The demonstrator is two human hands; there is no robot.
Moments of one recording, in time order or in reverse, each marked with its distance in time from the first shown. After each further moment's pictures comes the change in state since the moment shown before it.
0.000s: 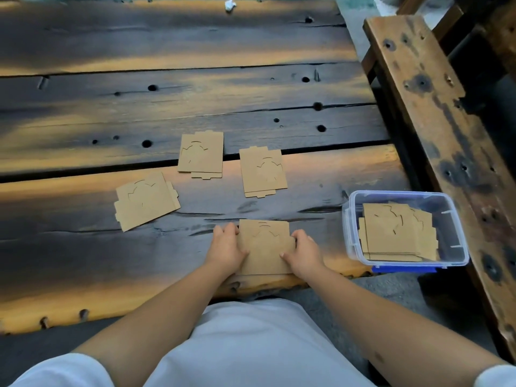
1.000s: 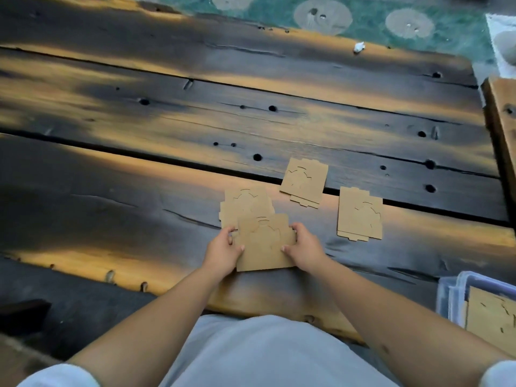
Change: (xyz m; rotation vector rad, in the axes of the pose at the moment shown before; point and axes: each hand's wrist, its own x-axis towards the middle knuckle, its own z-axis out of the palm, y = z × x) left_hand -0.017 -0.147 -0.144 -0.572 0.280 -0.273; right_hand 0.011 -0.205 0.081 -0.046 -0.269 -0.333
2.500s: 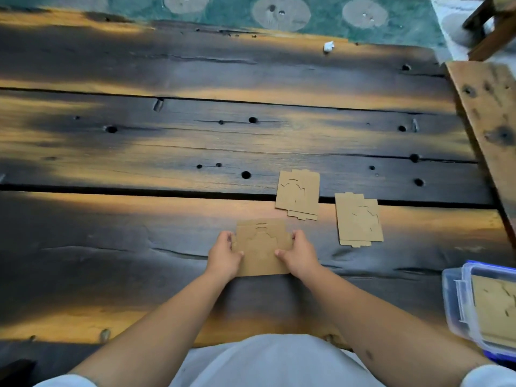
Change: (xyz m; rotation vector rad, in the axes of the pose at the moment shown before) left_hand 0.068 0.029 -0.007 0.120 -0.056 0.007; right_hand 0.037 -0.025 0.021 0.205 0.188 0.228
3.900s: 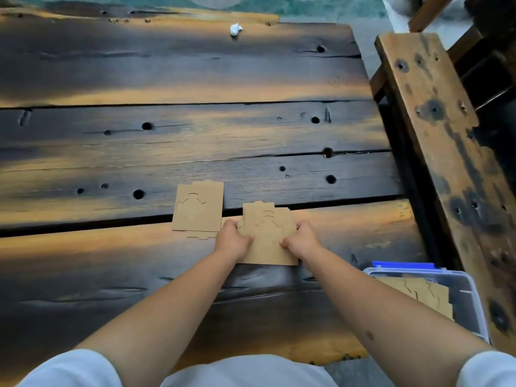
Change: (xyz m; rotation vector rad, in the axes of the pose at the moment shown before) left_hand 0.013 0.172 0.220 0.163 -0.146 -0.007; right_hand 0.095 0.109 -0.210 0.193 0.096 0.265
